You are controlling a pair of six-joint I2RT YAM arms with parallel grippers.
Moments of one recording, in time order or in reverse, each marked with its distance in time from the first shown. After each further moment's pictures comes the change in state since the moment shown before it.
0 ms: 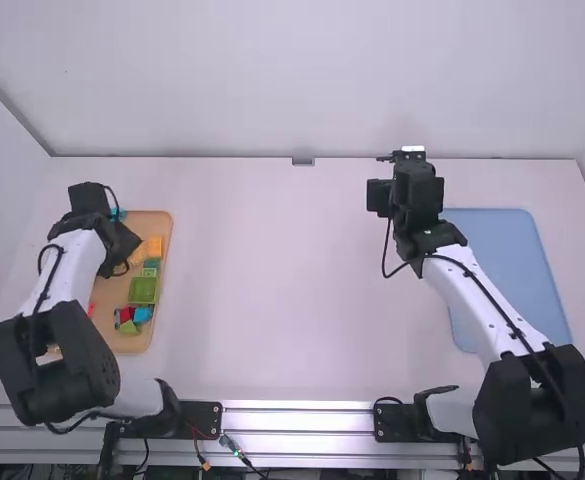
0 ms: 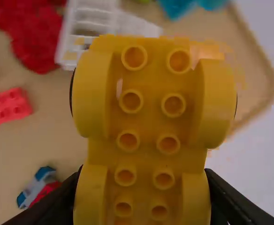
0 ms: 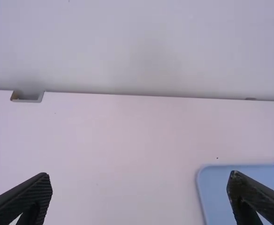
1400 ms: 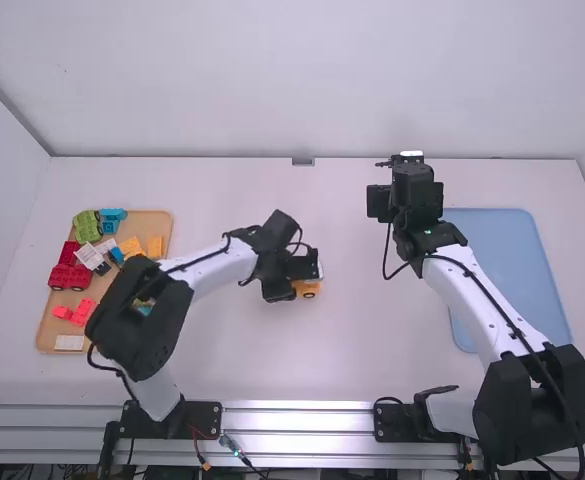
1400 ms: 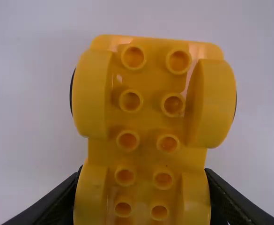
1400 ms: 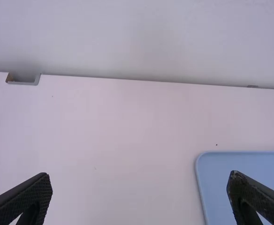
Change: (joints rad) left arm -0.940 0.274 0.002 0.139 0.354 1.423; right arm 0.000 0.000 0.000 -0.064 -0.003 0.000
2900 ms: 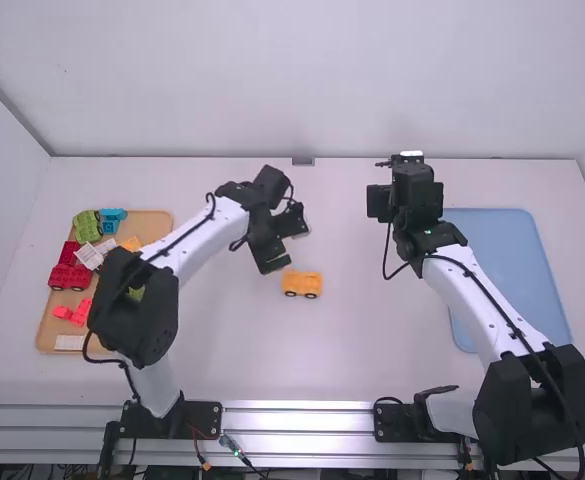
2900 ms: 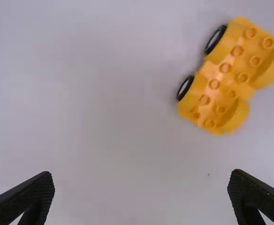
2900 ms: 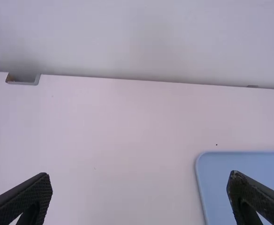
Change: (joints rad) left arm 0.126 0.037 0.367 -0.370 -0.144 -0.146; right arm 0.000 0.000 0.000 0.000 0.000 0.000
